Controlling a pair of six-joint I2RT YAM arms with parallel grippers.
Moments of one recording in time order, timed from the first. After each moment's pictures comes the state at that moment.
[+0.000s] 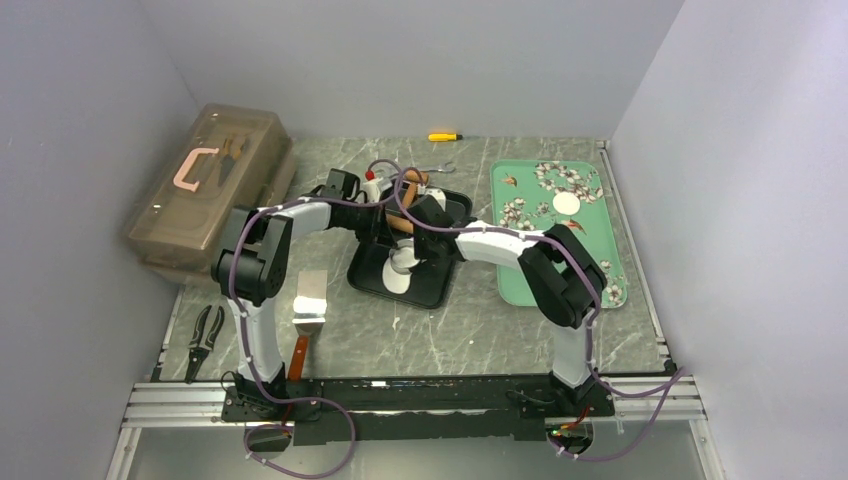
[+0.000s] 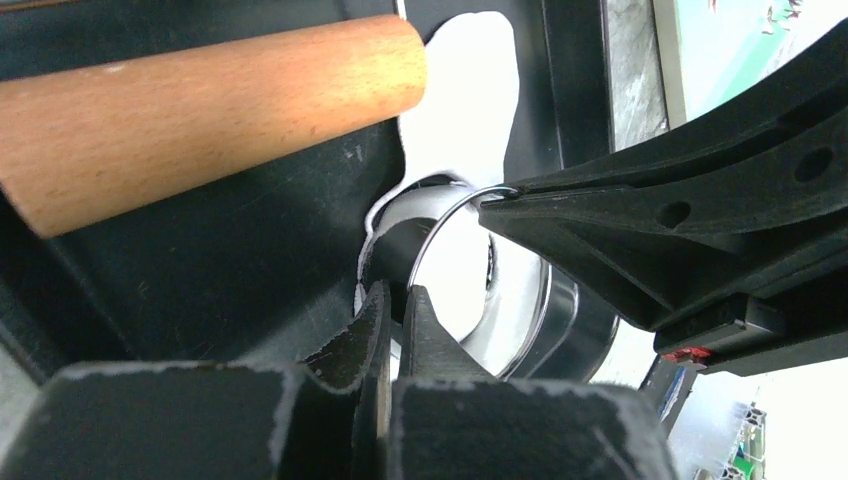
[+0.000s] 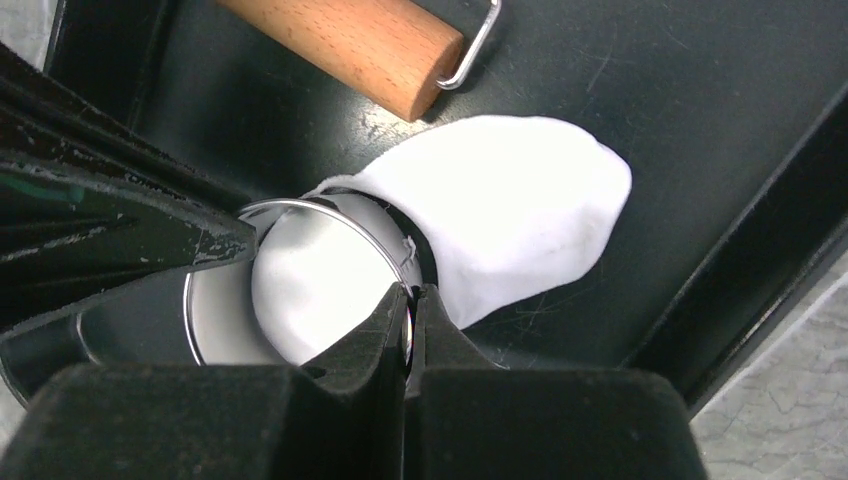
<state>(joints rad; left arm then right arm) -0.30 2.01 1.24 -0.22 0.77 -0.13 0.74 1.96 1.28 -0.26 0.18 0.55</state>
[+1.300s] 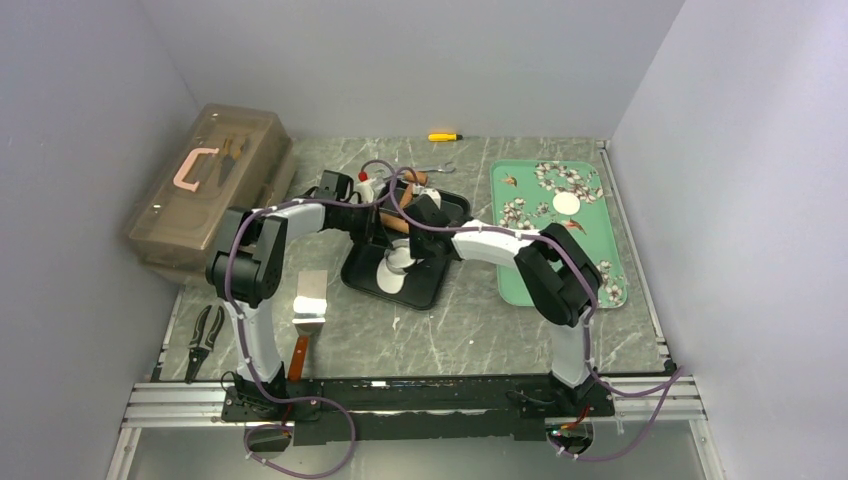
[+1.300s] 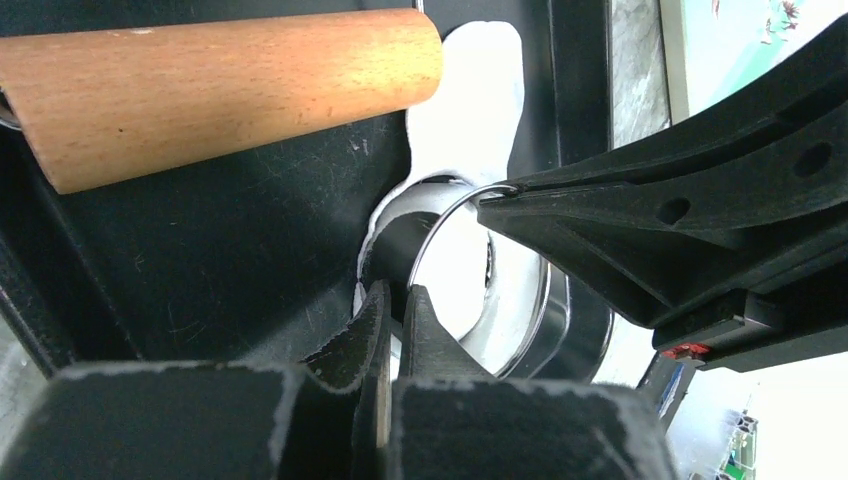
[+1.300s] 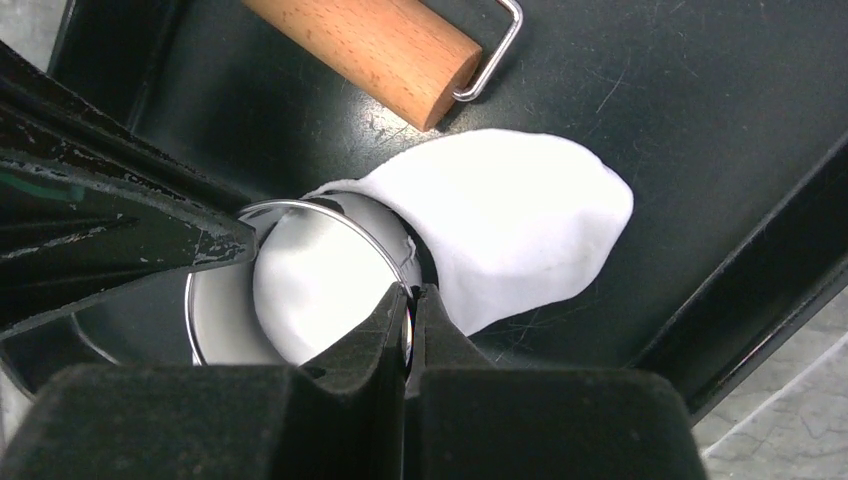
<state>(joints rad) -0.28 1.98 1.20 -0.22 0.77 -0.14 0.75 1.98 1.31 -0.25 0.16 0.54</state>
